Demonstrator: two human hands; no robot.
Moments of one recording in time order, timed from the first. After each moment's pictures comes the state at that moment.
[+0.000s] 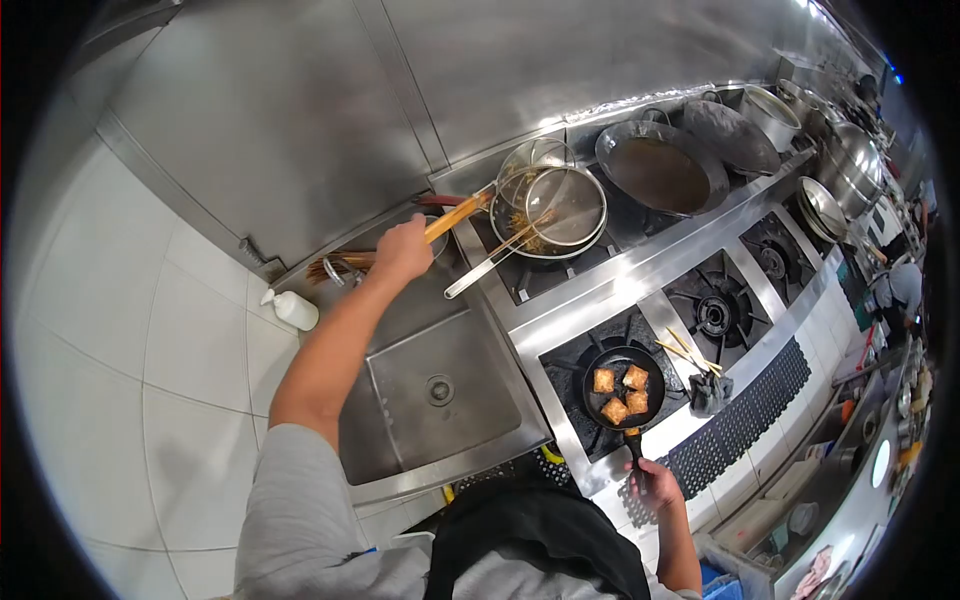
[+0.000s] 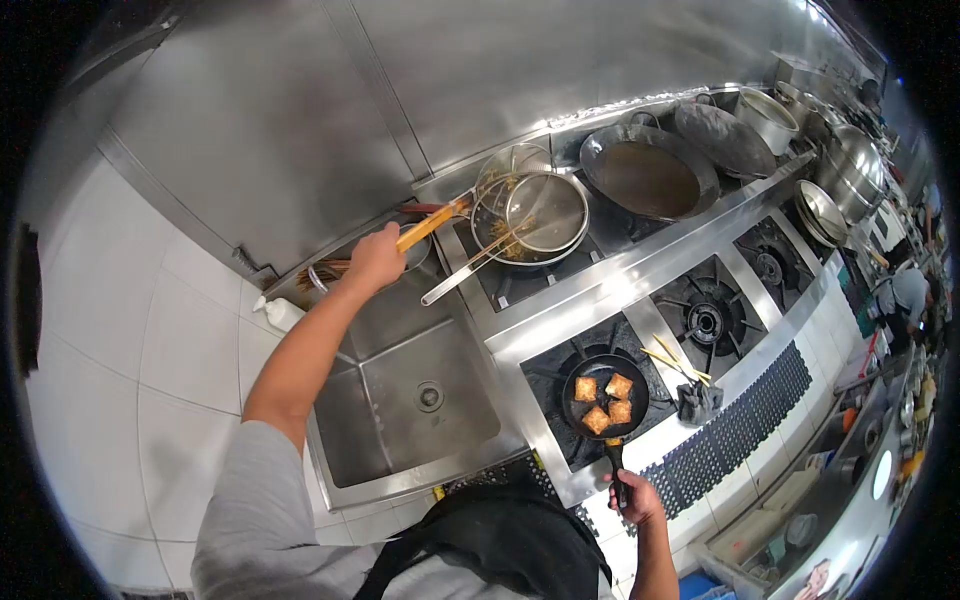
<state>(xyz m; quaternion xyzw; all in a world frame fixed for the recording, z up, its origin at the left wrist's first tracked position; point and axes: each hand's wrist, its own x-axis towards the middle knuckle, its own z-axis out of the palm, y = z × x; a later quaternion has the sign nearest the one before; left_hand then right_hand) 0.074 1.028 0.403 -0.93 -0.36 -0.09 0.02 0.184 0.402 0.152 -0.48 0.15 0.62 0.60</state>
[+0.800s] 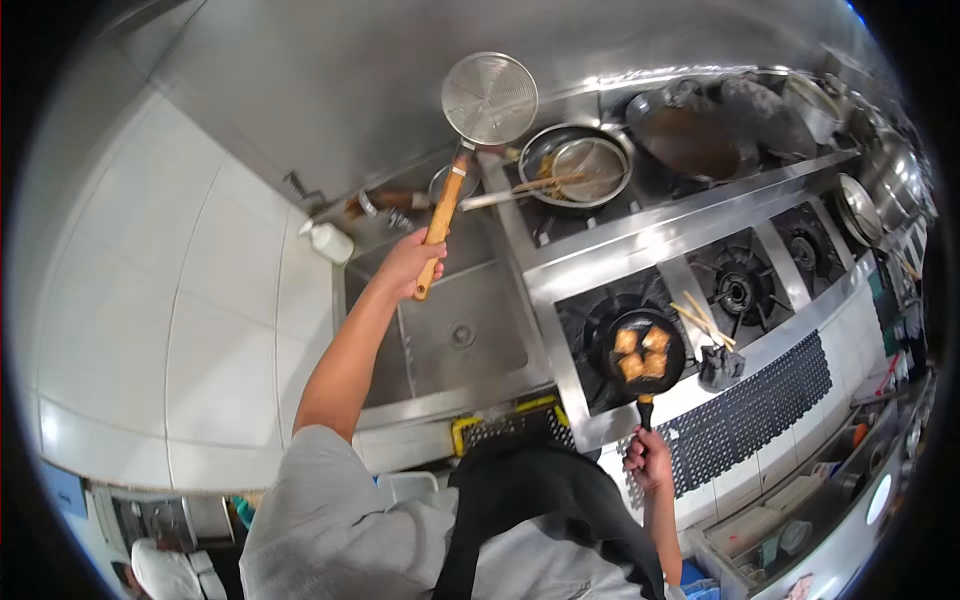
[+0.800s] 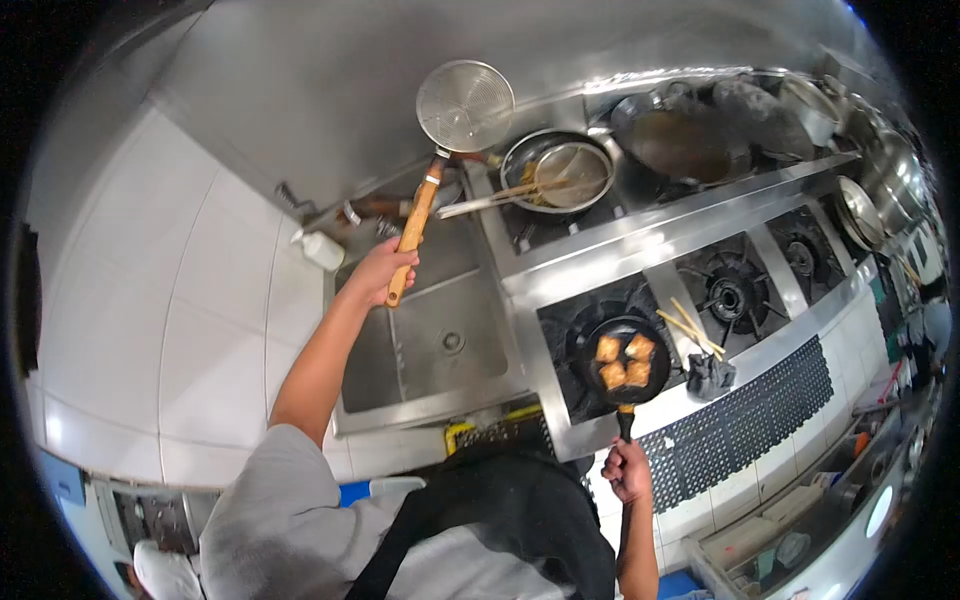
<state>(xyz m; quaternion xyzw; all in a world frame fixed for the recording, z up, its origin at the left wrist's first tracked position) -0.032 0.919 0.382 -0.62 -0.44 -0.13 -0.64 0.165 0.388 0.177 -0.41 0.13 0.57 0.70</state>
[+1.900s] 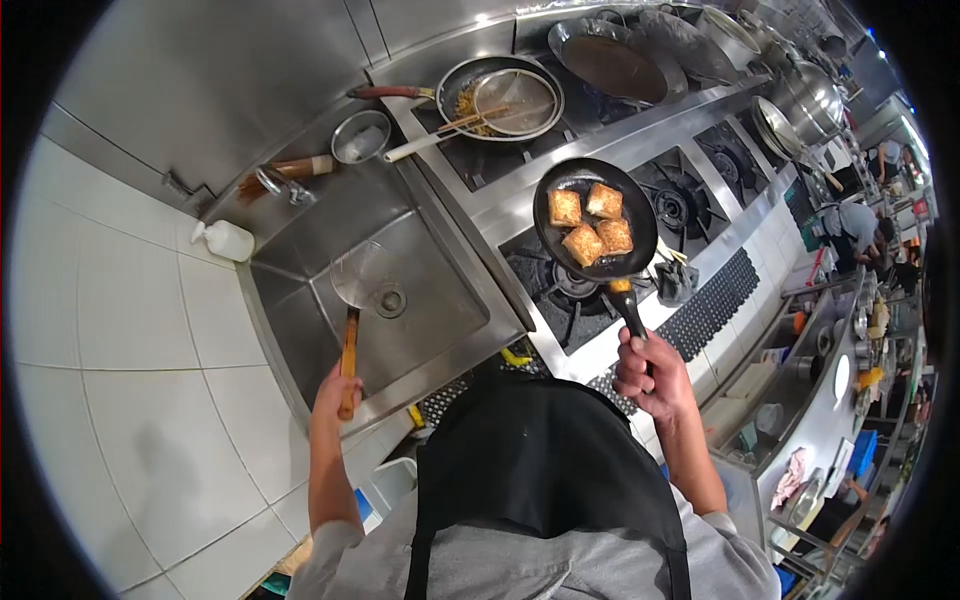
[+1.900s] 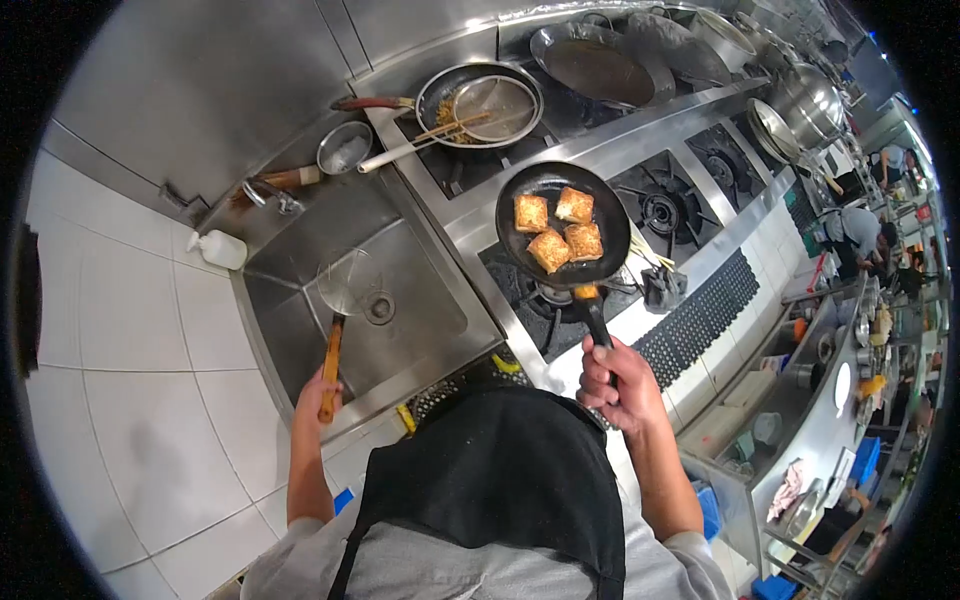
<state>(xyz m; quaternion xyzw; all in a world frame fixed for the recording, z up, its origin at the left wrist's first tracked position) -0.299 0.854 0.183 -0.40 -0.54 -0.06 -0.74 0.131 0.489 0.375 -0.38 0.07 0.57 0.72</state>
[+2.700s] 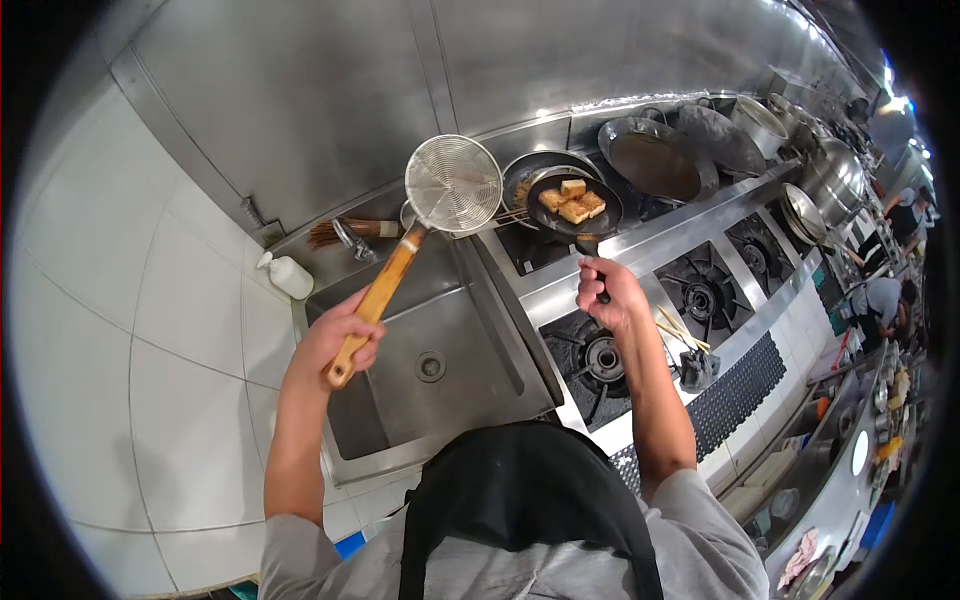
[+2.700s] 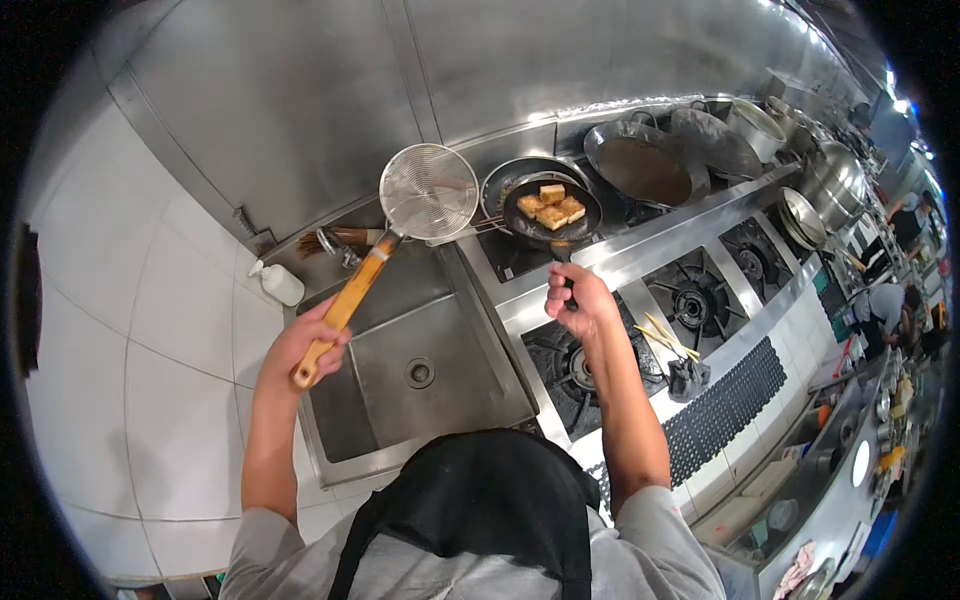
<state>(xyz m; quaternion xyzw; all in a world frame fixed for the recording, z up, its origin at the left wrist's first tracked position) -0.158 0.896 0.476 -0.47 -0.31 -0.12 -0.82 0.237 0.715 0.359 -0.37 0.00 0.58 0.72</state>
